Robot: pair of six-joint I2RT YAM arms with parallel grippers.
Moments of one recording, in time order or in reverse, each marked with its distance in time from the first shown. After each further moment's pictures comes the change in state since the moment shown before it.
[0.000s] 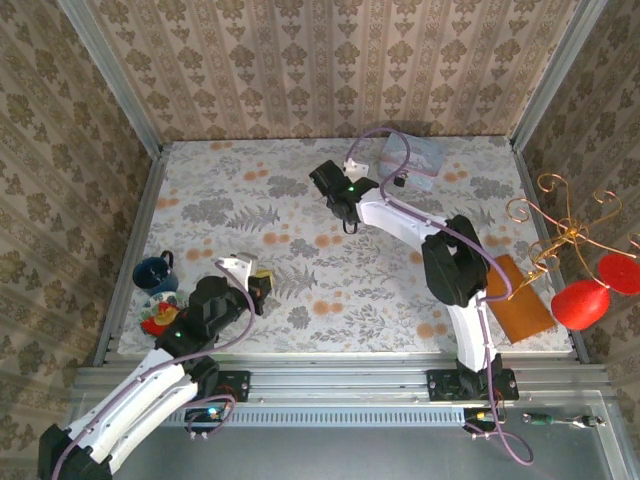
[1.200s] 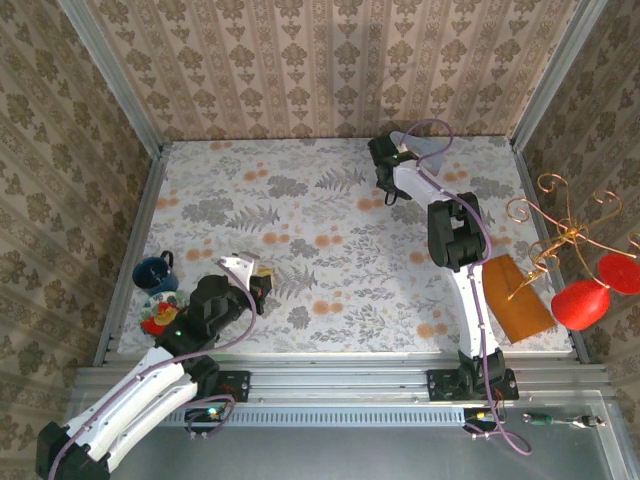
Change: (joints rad) left arm -0.019 0.011 0.019 -0.007 -0.026 0.033; right arm -0.349 0.318 0.310 -0.095 -0.143 -0.063
